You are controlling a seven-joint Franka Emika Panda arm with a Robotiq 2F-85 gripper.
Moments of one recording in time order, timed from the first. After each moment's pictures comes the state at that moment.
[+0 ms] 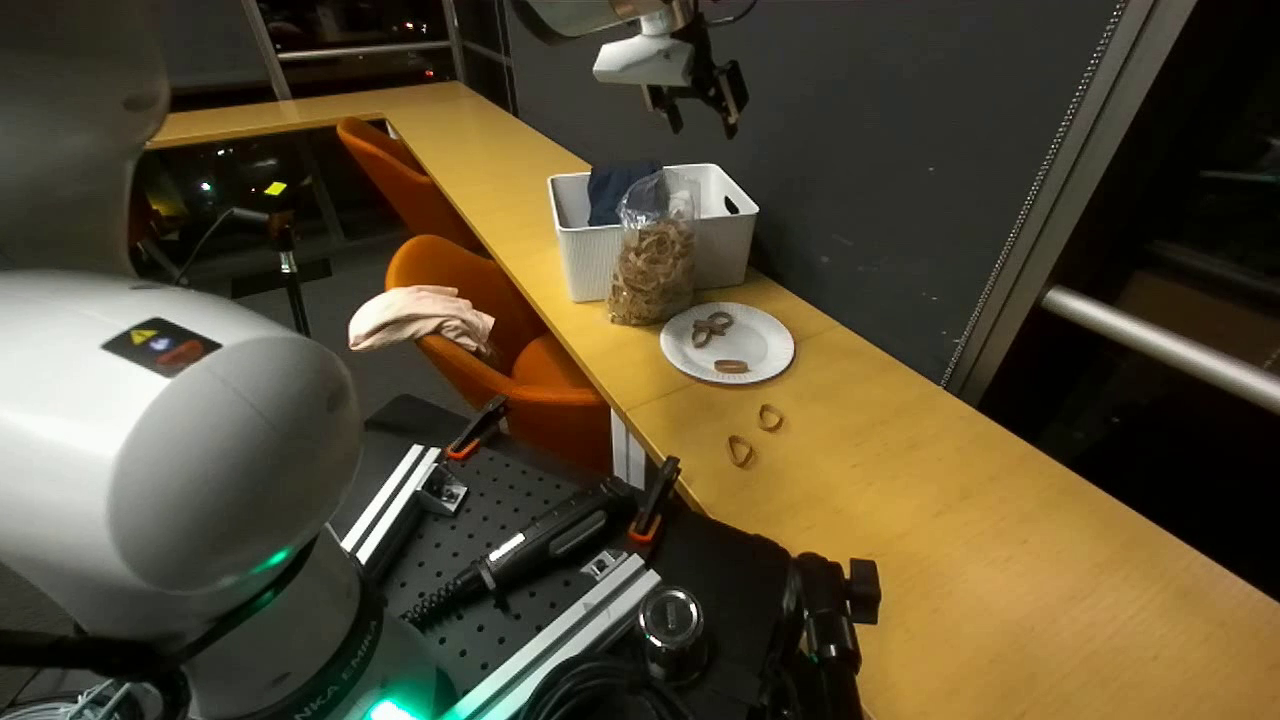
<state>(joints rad) 0.19 0.30 -0.14 -1.85 -0.28 2.58 0.41</state>
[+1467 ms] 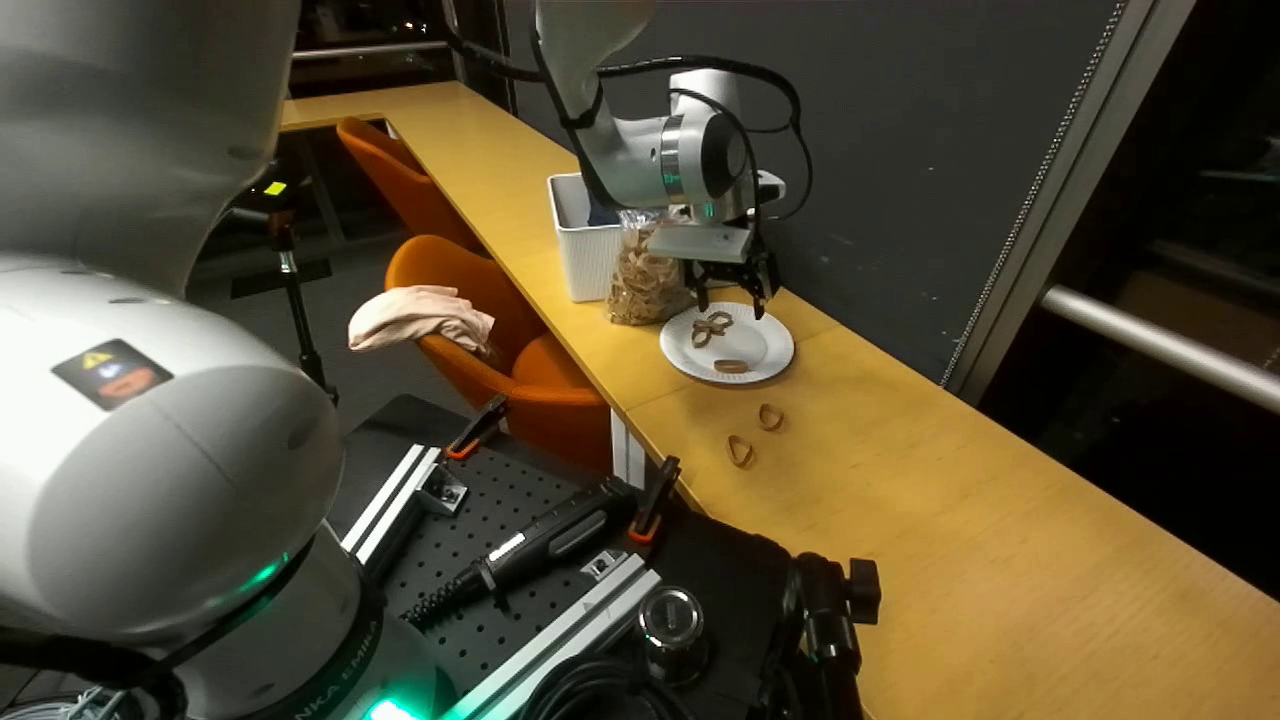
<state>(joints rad) 0.04 0.60 -0.13 -1.90 -0.25 2.59 0.18</state>
